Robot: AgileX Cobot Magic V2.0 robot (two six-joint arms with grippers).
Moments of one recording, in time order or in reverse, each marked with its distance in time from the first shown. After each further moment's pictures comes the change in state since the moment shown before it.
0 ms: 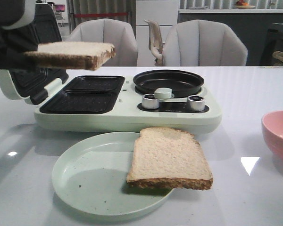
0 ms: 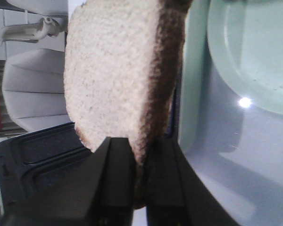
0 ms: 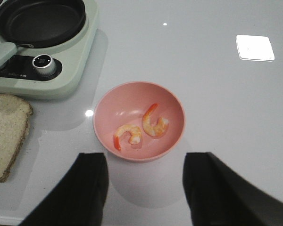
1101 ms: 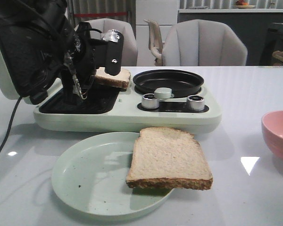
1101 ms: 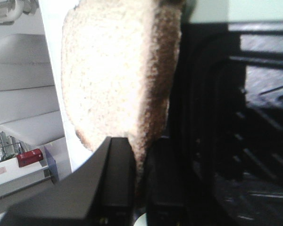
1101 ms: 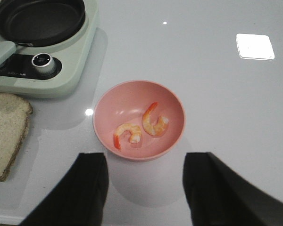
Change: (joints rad) left arm 0.383 0.859 -0.688 0.260 -0.226 -0.005; right arm 0.000 0.000 0.000 0.000 0.005 0.000
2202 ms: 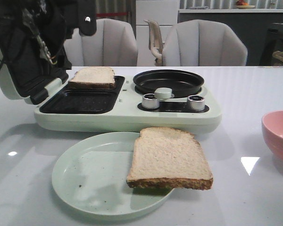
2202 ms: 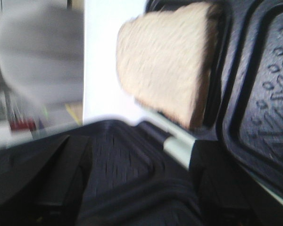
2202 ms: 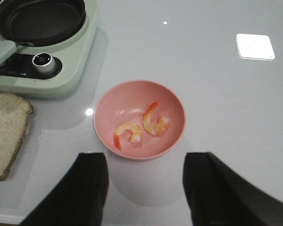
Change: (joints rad) left arm 0.003 -0.266 0.136 -0.226 0.087 -0.002; right arm 0.000 0.000 0.000 0.000 0.000 0.000
